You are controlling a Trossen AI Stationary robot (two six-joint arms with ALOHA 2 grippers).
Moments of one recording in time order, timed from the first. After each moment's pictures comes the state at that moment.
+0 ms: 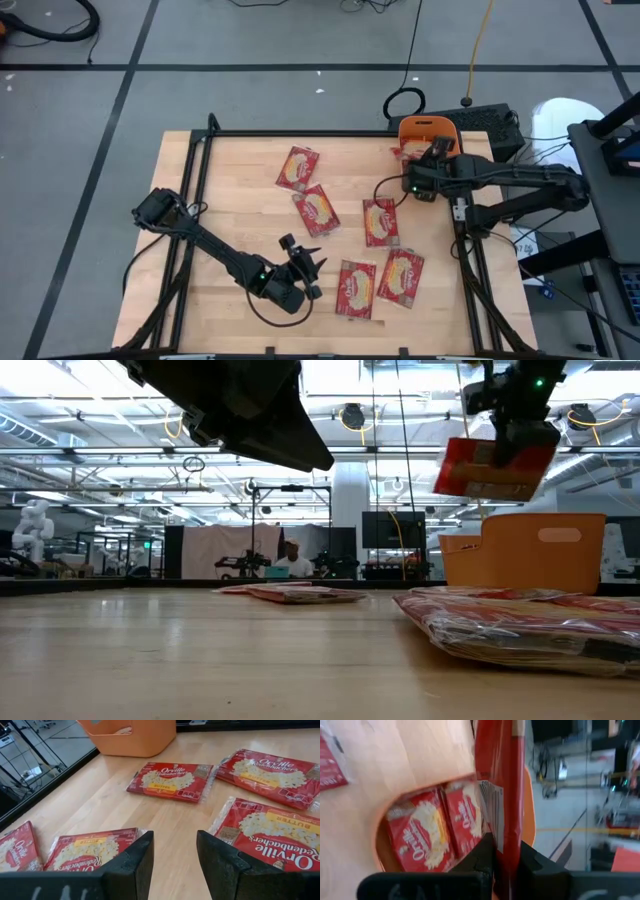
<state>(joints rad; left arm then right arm) -0.54 1.88 1.16 -0.07 -0.95 -0.48 -0.11 1.13 1.05 -1.33 0.81 0.00</state>
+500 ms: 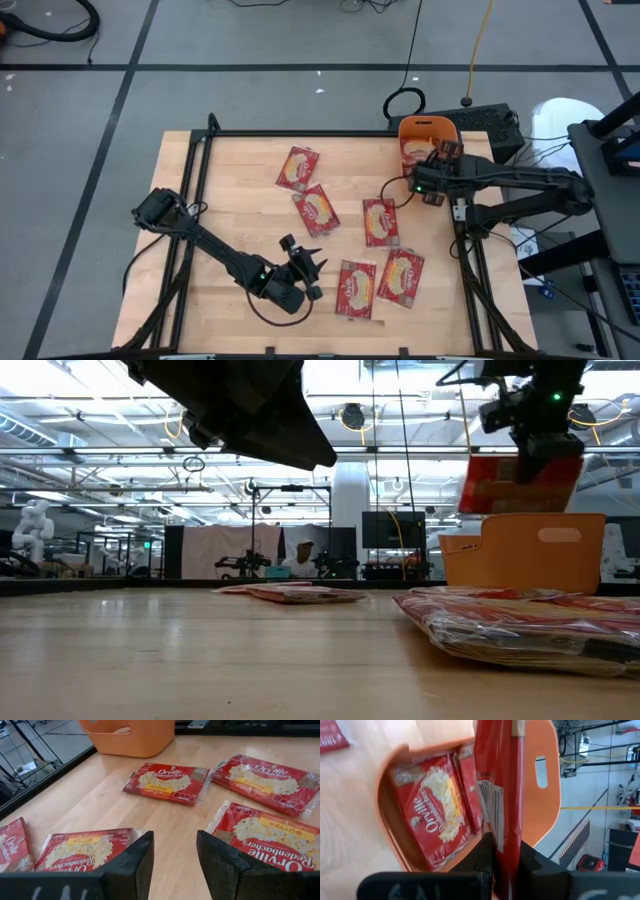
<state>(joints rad) -0.54 1.88 1.16 -0.05 -0.94 -0.51 -0.17 1.07 0.95 -1.39 0.73 0.07</state>
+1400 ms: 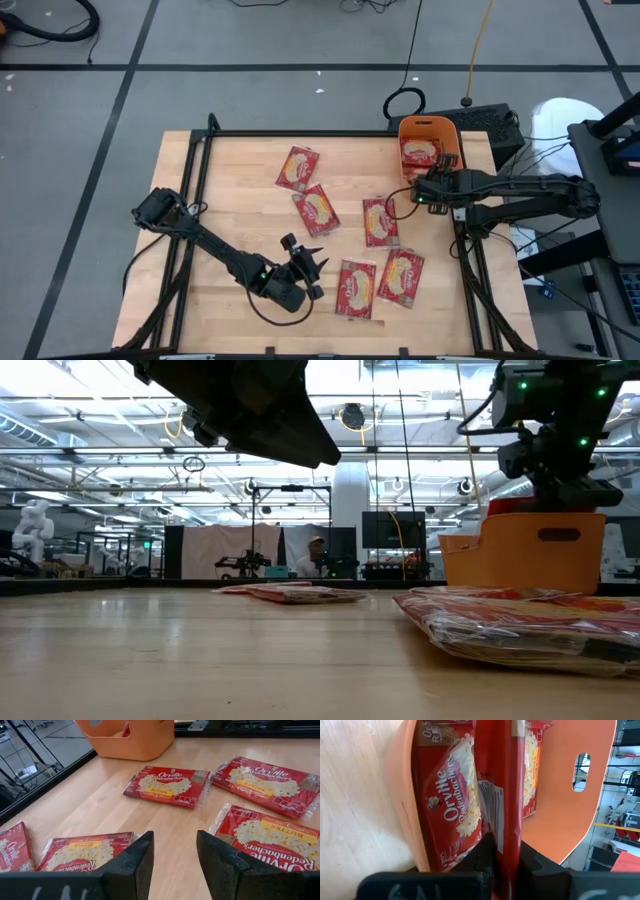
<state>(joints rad) -0.53 1.88 1.16 -0.03 -0.94 -0.47 -0.17 0.98 0.66 -1.20 0.73 -0.10</state>
